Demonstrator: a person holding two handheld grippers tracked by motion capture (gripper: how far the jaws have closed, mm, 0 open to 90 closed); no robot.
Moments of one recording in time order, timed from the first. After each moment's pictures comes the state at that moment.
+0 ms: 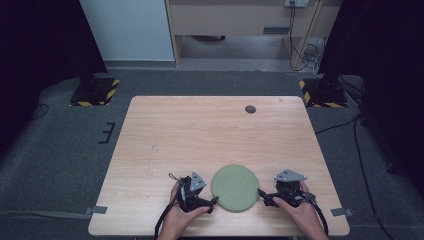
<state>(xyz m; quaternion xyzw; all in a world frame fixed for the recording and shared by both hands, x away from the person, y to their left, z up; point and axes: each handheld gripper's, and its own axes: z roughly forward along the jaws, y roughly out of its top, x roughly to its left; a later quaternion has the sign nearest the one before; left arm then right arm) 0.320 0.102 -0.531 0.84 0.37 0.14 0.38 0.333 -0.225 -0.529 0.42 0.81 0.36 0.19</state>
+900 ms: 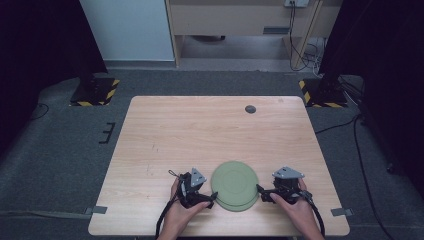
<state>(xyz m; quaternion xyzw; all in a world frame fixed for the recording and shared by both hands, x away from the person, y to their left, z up) 0.330 0.102 -0.531 0.83 0.37 0.15 0.38 0.342 -0.220 -0.530 0.44 0.80 0.36 0.21</state>
